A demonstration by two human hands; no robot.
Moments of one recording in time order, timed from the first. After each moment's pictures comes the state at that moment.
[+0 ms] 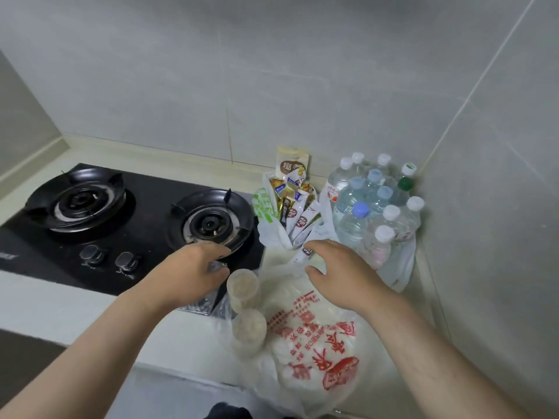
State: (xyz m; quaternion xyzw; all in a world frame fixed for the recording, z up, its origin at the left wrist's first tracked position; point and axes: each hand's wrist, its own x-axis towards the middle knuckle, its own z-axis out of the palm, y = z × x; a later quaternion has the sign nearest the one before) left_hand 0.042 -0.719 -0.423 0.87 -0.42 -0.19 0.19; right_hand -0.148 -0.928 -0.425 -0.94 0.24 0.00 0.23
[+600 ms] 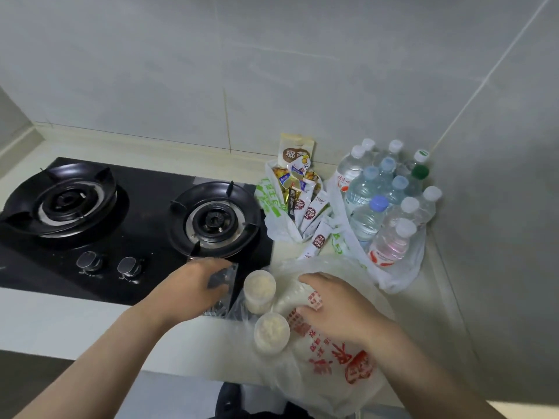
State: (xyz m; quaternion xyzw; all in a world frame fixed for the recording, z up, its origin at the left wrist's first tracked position) left_hand 0.087 -0.698 -0.463 0.84 -0.43 -0.27 0.19; right_hand -0.132 -0.880 -0.462 -0.92 0.26 0.10 0.28
